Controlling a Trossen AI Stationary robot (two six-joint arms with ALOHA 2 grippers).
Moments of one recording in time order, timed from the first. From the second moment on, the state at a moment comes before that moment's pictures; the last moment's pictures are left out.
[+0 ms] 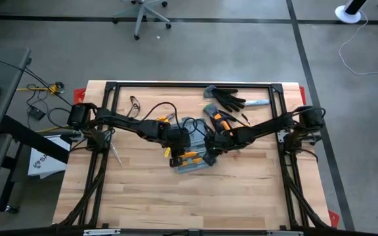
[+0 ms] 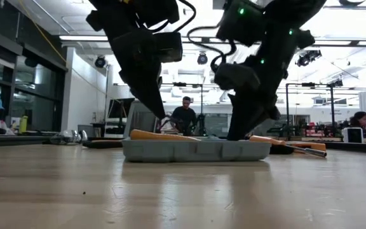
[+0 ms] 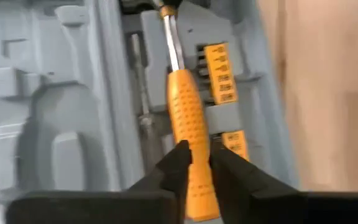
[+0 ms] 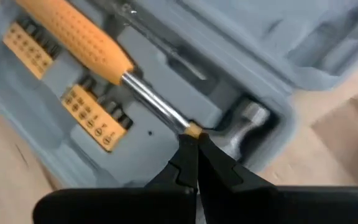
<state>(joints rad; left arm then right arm) -0.05 1.74 1.12 -0.43 0.06 -0.16 0.09 1.76 0.97 -0.31 0.09 0.70</state>
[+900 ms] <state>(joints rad) -0.05 1.87 1.12 -0.49 0.02 -0.09 0.07 1.83 0.97 -0.21 0.00 0.71</state>
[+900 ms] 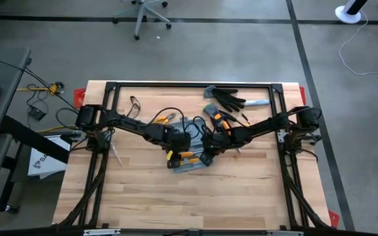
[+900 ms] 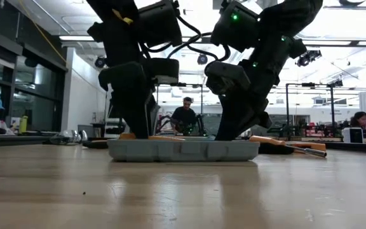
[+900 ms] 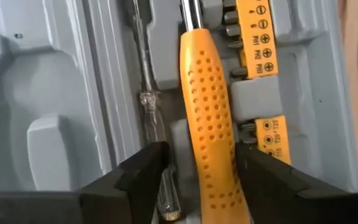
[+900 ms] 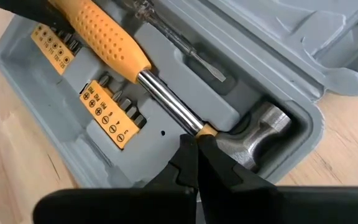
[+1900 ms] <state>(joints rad) -0.06 1.84 1.11 -0.49 0.00 -0.26 0.09 1.65 0.96 -0.21 0.10 0.72</state>
